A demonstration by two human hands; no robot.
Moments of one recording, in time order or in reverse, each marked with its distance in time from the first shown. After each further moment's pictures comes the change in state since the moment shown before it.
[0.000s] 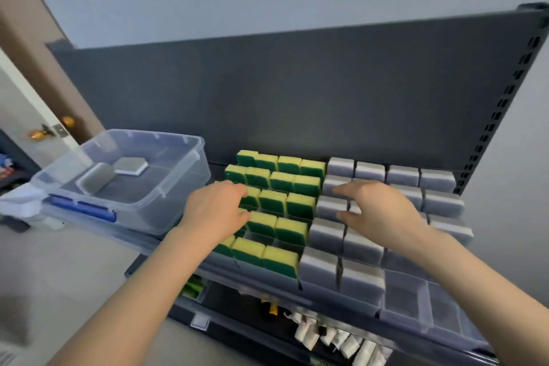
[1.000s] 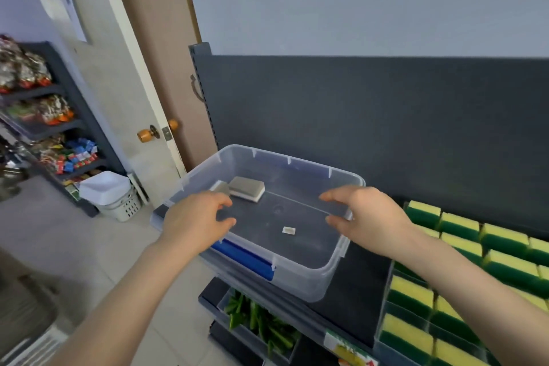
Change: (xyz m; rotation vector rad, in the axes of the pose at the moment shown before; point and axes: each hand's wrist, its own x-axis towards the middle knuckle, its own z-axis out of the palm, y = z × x) left_hand 0.014 -0.402 0.036 -0.154 0.080 -0.332; right_hand 0.242 -0.319 0.074 0.120 -0.025 -0.230
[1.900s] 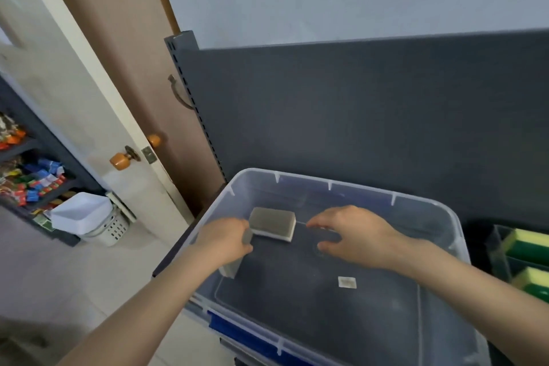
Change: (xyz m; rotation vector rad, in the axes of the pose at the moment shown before) left_hand 0.206 -0.094 0.087 0.174 -0.437 0.162; right_hand 0.187 -0.029 0.090 0.019 -0.243 -0.011
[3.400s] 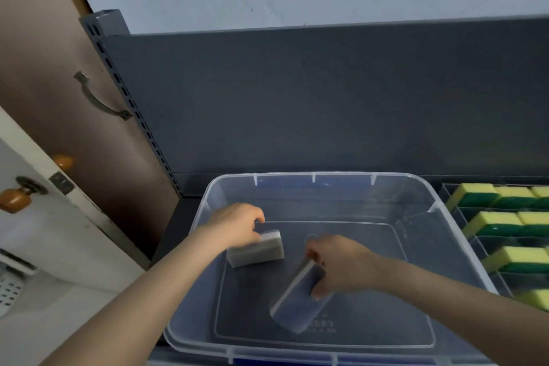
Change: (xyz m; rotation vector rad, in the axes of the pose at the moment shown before) left_hand 0.077 -0.003 -0.019 -0.033 -0.106 0.463; right_hand 0.021 -0.040 0.066 0.099 -0.155 0.369
